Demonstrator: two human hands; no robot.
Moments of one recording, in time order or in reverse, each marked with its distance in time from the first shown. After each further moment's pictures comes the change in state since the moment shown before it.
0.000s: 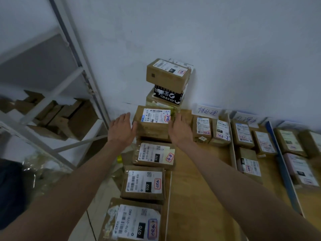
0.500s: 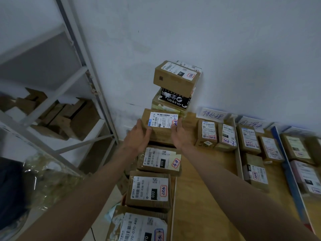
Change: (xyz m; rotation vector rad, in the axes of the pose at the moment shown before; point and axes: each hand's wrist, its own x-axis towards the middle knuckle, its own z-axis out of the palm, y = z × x) left_hand 0.006 0.011 0.022 -0.391 -0.157 -0.052; right_hand 0.018 -0.011 0.028 0.297 -0.184 0.231
